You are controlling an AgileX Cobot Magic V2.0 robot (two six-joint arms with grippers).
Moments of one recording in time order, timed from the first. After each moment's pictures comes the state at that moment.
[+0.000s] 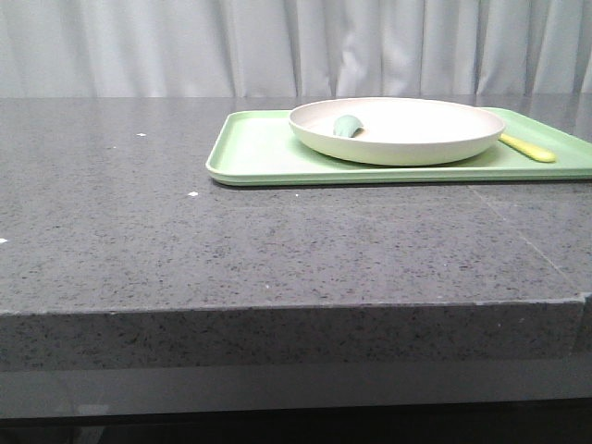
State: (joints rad) left arm -0.05 0.34 -0.50 0.04 0.40 -0.07; right arm 0.00 1.29 -1.45 0.14 0.90 -0.07
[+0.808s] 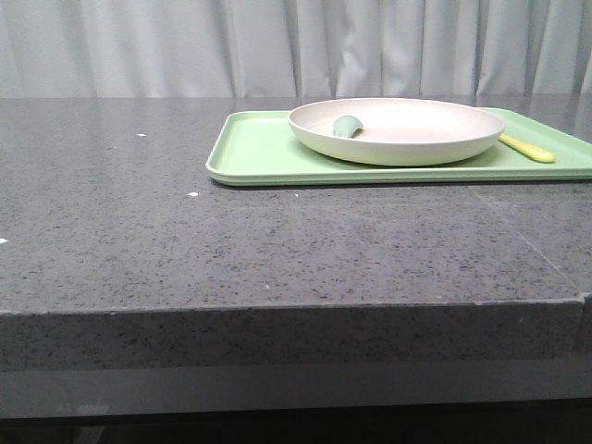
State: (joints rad) left arm -0.05 0.34 -0.50 0.04 0.40 -0.07; right arm 0.00 0.26 -0.41 0.14 0.36 -0.08
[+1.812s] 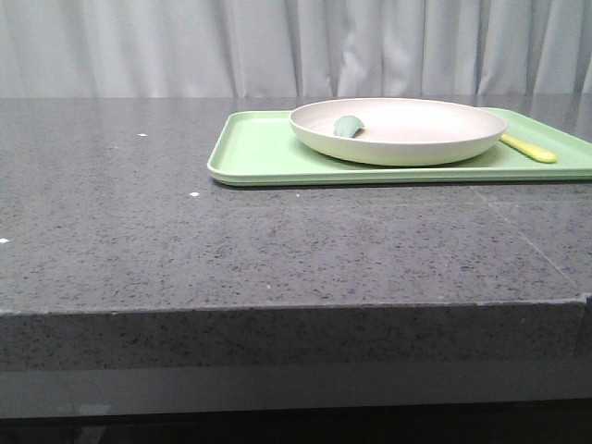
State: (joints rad) left arm -0.05 0.34 -0.50 0.04 0.40 -0.07; right arm 0.00 0.25 -0.40 0.14 0.35 -0.09
